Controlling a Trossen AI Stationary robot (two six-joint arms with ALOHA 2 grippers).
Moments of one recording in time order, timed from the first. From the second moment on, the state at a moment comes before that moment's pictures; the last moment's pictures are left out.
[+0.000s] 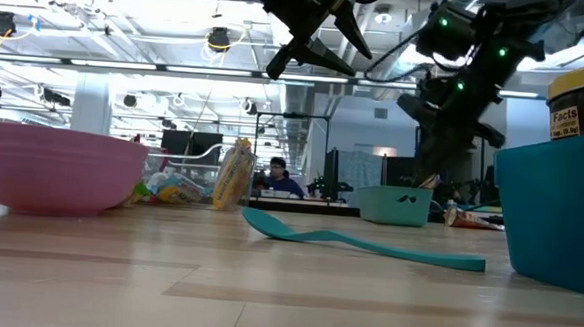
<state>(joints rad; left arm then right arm) -0.01 1.75 1.36 -0.10 -0.37 -0.82 -0.25 1.25 0.69 -0.43 0.48 0.80</state>
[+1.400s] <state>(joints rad) -0.21 1.75 1.36 -0.21 0.01 0.02 -0.19 1.03 0.86 -0.78 0.39 0.54</state>
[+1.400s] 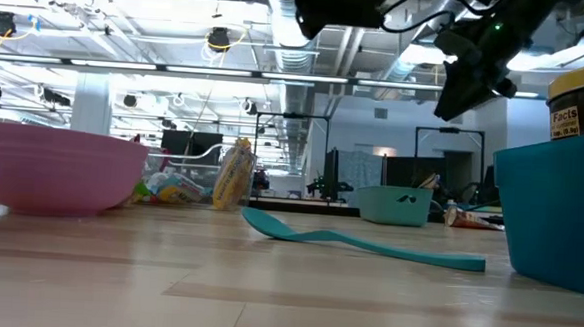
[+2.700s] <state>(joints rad) -0.26 2.00 1.68 -0.63 0.03 -0.04 -0.20 1.04 0.86 -0.72 0.40 0.54</state>
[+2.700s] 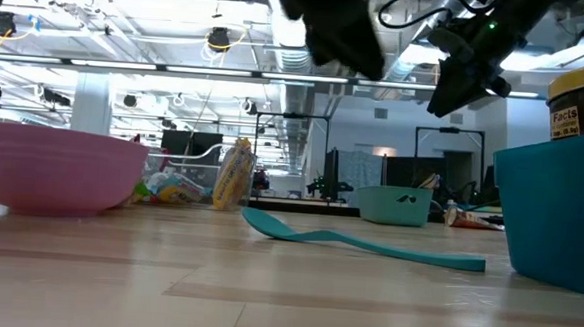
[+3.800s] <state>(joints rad) -0.25 2.17 1.68 -0.71 0.01 0.21 -0.20 1.04 0.86 -0.71 0.40 0.54</state>
